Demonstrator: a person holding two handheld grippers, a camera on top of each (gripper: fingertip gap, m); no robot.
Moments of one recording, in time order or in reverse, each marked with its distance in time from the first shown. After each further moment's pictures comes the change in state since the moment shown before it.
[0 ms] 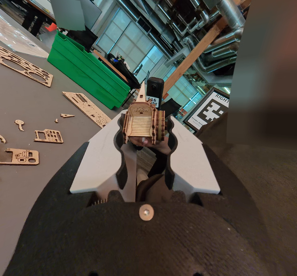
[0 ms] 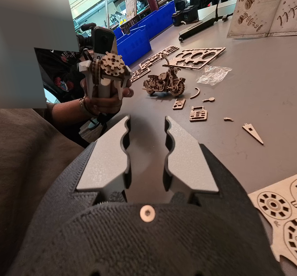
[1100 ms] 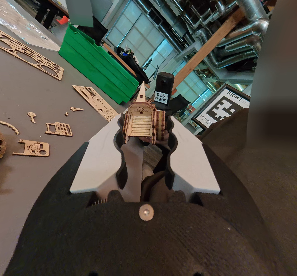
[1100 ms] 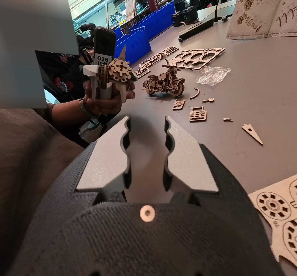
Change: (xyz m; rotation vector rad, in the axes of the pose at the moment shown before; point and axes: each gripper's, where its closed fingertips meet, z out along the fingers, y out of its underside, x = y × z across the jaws) left arm -0.011 0.006 0.001 -0.036 -0.066 -0.003; right arm 0.000 -0.001 0.000 0.003 0.001 -0.001
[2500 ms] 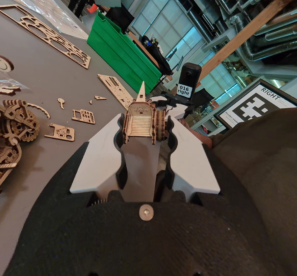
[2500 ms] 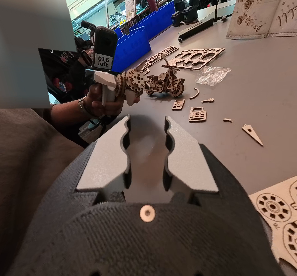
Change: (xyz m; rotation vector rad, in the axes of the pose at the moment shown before) left arm -0.028 0.010 0.000 -0.061 -0.165 -0.001; right arm 0.001 0.000 0.001 -0.001 0.000 0.001
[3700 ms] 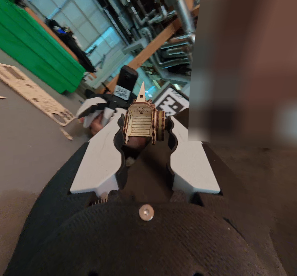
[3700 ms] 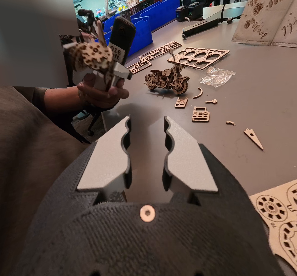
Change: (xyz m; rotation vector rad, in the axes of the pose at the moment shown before) left arm 0.069 -0.005 -0.014 -0.007 0.513 -0.195; right arm -0.011 0.007 0.001 -0.044 0.016 -0.108
